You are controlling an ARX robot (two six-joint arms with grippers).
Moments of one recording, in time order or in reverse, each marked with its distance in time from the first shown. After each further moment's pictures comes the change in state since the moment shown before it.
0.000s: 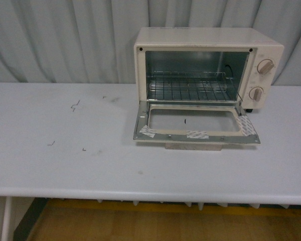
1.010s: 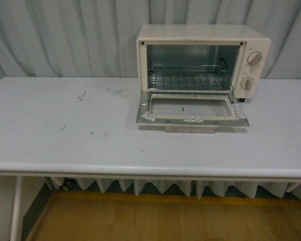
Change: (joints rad) left arm 0.000 0.000 0.000 0.002 0.000 0.000; right arm 0.000 0.000 0.000 0.000 0.000 0.000
